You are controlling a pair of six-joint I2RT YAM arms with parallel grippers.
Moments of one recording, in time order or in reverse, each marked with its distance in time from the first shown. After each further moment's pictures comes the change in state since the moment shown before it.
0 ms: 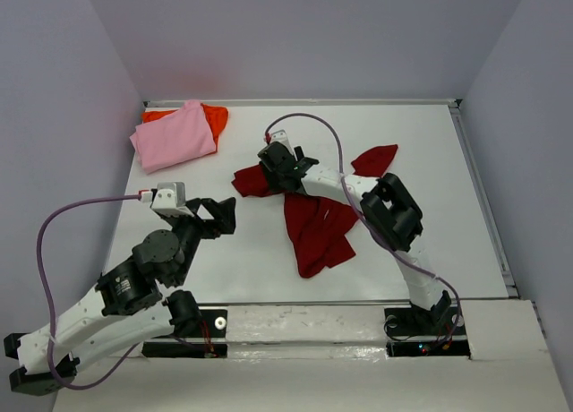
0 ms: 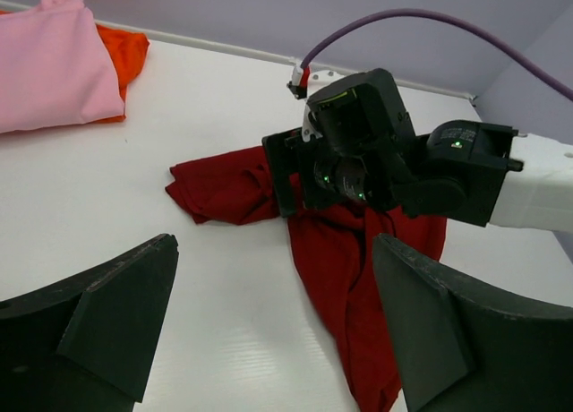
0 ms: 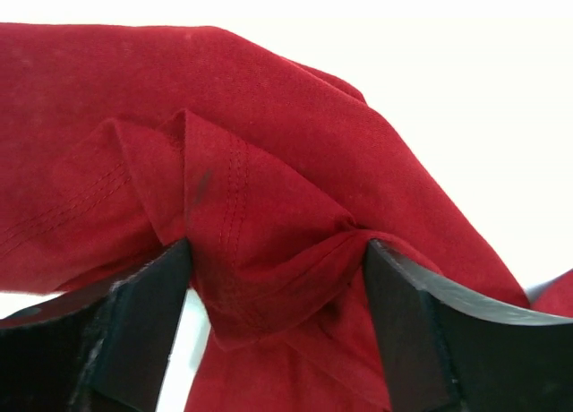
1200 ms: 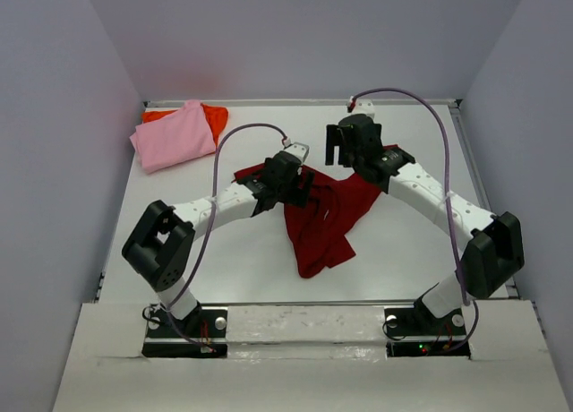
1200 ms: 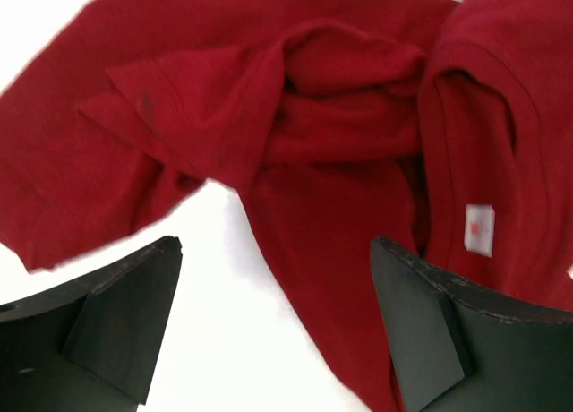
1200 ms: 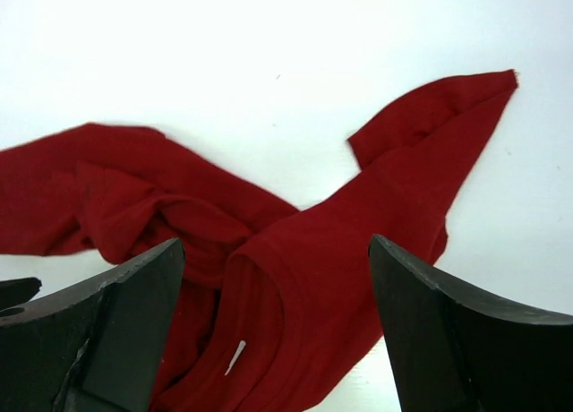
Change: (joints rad) left arm 0.322 1.218 0.336 0.207 0.627 0.155; right arm -0.208 -0.675 -0.406 -0.015 -0.053 0.074
